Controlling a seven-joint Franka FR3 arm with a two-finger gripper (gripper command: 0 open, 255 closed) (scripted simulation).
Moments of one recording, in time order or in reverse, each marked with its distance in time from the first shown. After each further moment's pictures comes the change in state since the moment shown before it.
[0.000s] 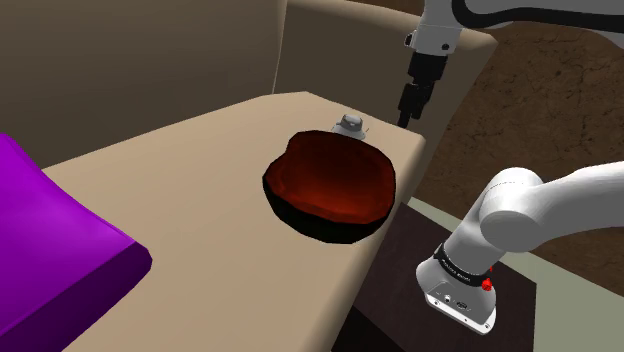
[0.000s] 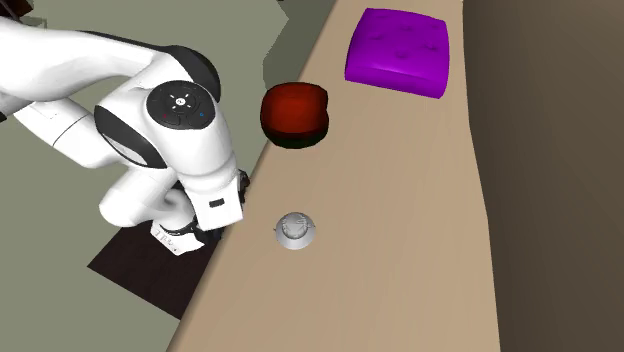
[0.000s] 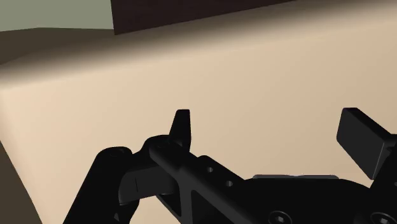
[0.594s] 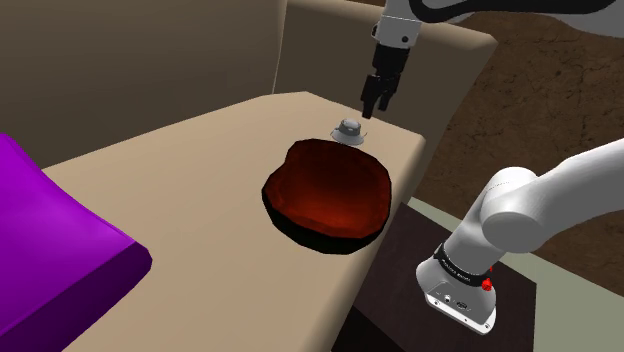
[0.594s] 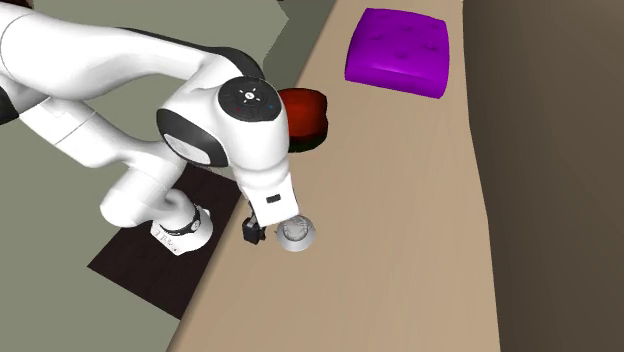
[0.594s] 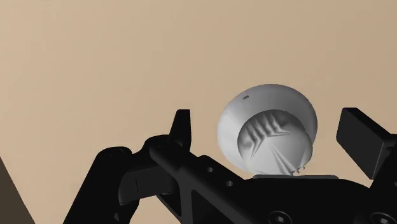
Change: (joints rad) arm 0.036 0.217 0.055 0.132 0.038 0.139 0.055
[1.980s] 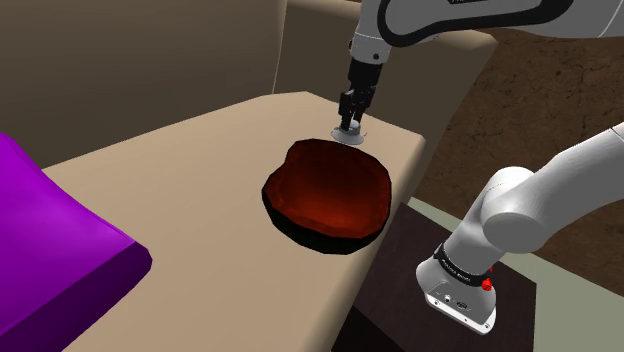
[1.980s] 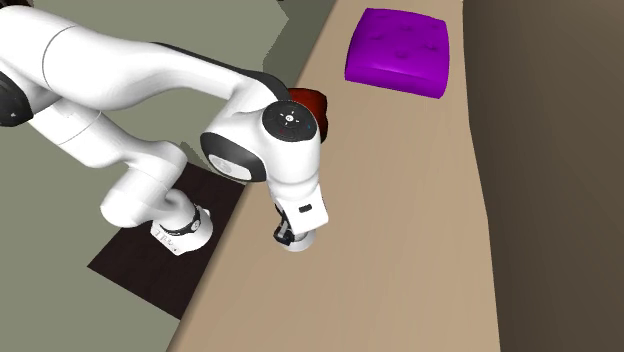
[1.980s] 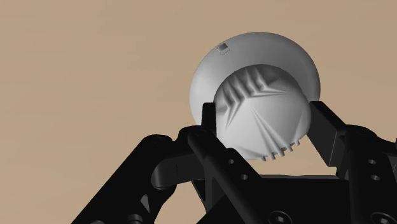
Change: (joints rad) arm 0.016 0.125 0.029 -0.011 0.011 0.168 0.030
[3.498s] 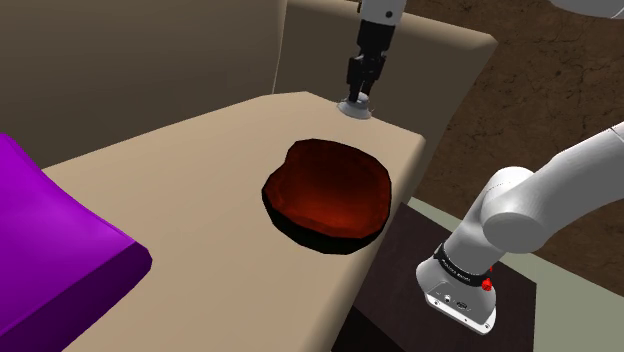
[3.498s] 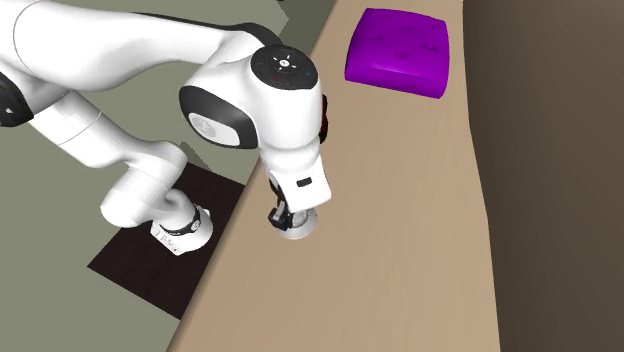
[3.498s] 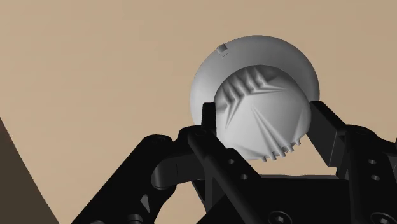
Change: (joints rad) arm -0.001 0.004 -0.002 0.203 -0.001 -0.199 0.000
